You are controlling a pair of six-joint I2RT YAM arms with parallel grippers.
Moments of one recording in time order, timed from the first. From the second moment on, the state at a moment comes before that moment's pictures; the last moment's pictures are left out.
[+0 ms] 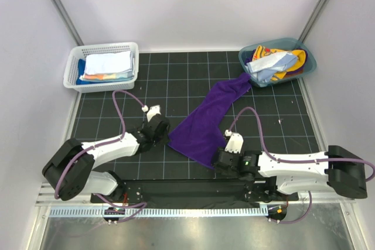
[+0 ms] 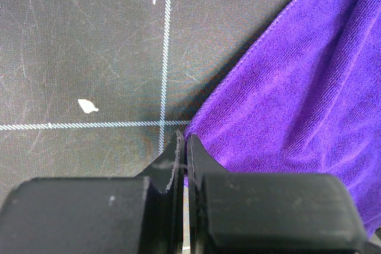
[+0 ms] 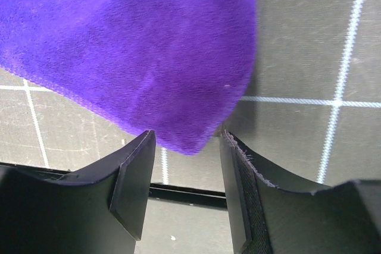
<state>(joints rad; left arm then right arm) -0.75 1.33 0.57 -0.14 -0.27 -0.84 1.26 1.09 0.46 -0.54 0.45 1.26</state>
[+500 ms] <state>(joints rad) -0.75 1.32 0.56 -0.14 -0.27 -0.82 1.29 1.24 0.52 -0.52 0.54 1.36</state>
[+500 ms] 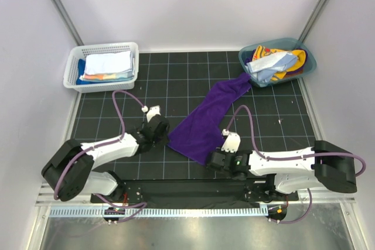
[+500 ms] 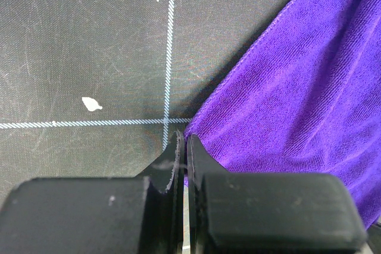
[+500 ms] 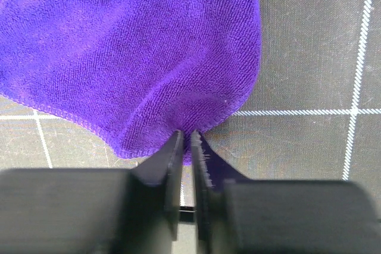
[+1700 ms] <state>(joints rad) -0.75 1.00 1.55 -0.57 -0.34 -0.66 1.30 1.13 1.84 -0.86 1.00 0.50</state>
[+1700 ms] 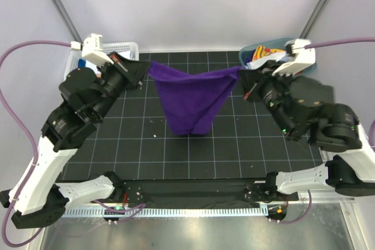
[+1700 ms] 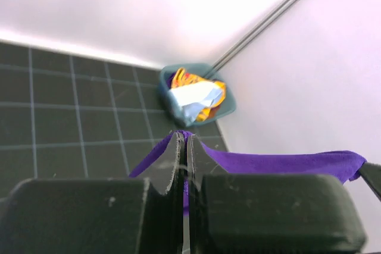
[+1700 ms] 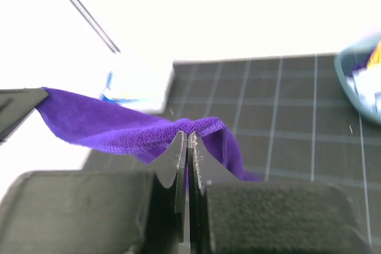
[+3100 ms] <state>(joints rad) -0.75 0.87 1.84 -0.74 -0.04 -0.70 1.30 1.18 2.05 -0.79 0.37 0.24</state>
